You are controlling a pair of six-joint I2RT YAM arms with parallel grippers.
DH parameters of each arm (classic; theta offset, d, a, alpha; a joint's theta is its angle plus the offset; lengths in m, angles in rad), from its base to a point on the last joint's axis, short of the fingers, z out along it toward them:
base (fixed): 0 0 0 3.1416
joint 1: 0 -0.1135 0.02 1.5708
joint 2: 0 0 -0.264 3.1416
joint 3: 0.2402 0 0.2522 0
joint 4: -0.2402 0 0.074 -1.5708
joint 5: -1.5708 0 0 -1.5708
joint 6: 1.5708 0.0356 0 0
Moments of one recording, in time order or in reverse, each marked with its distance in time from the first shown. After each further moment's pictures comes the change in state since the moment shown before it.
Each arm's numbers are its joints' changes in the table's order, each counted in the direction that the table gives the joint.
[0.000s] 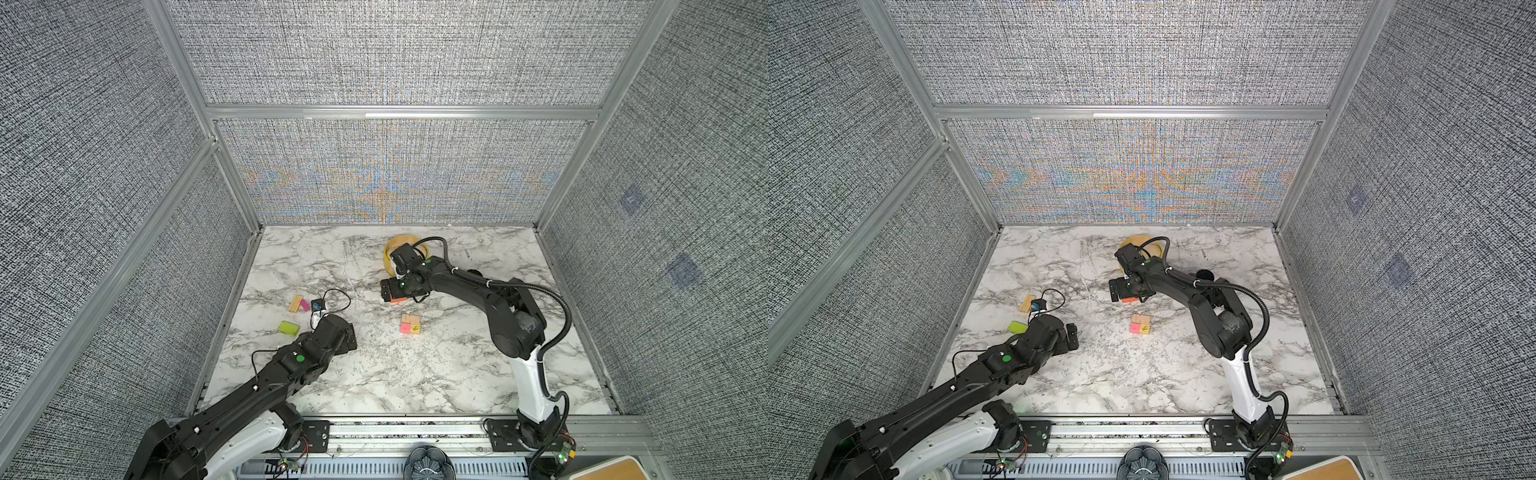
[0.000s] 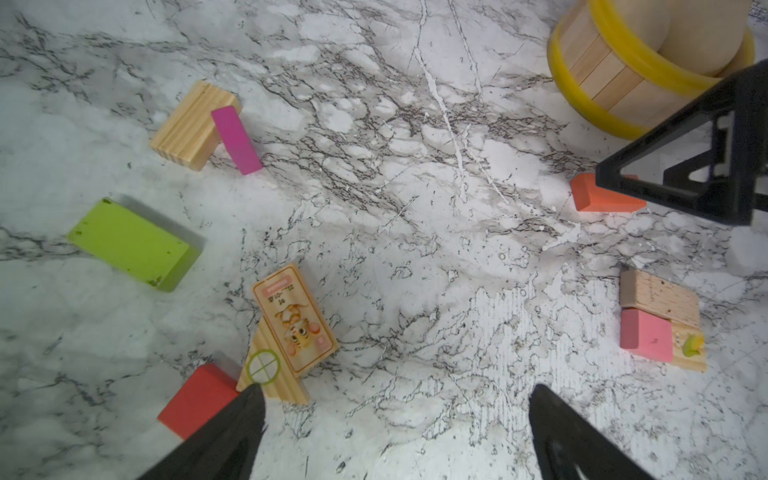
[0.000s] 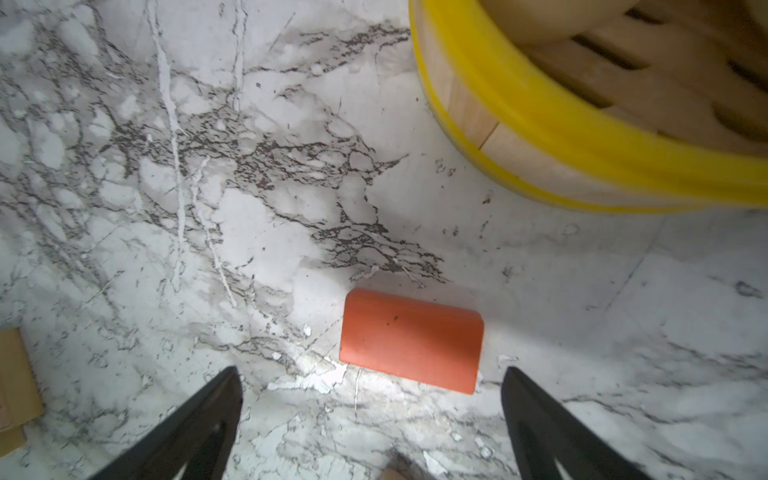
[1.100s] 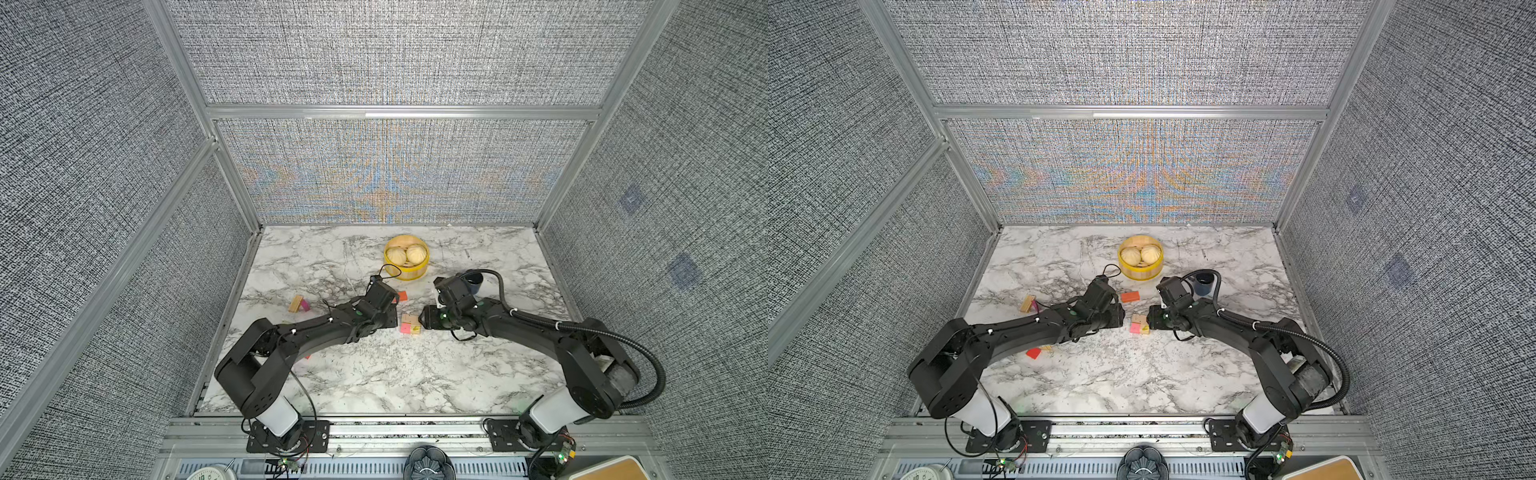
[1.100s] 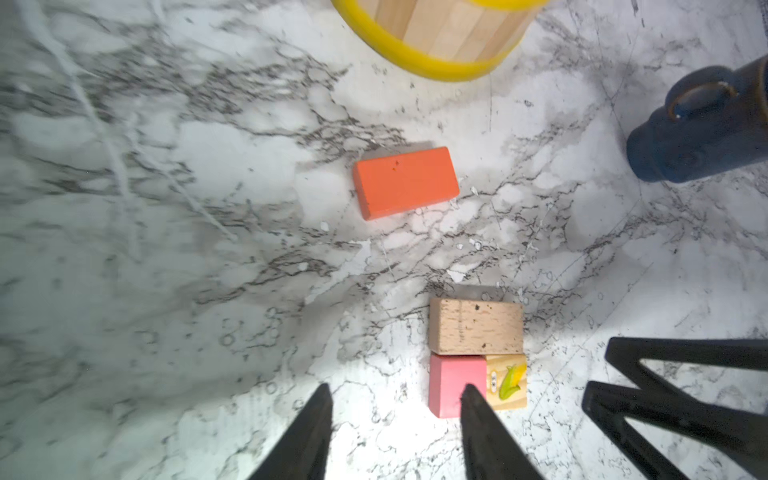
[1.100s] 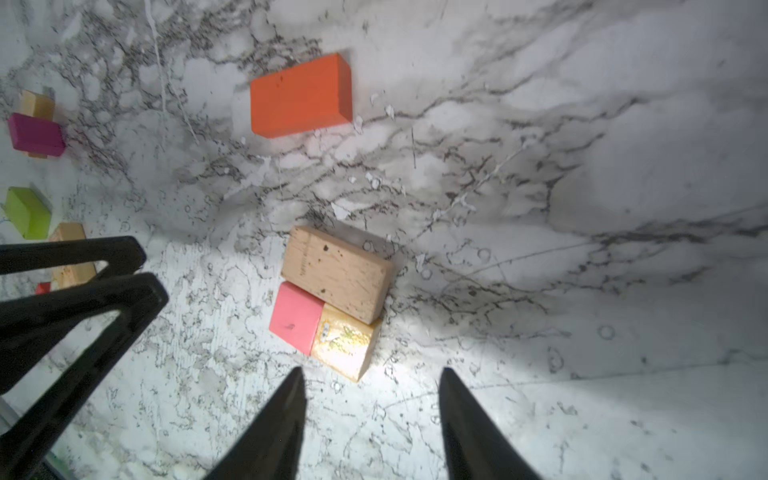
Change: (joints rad) left arm 0.057 0.672 0.404 0.263 -0.285 0.045; right arm 0.059 -0.594 -0.780 0.325 0.084 0.159
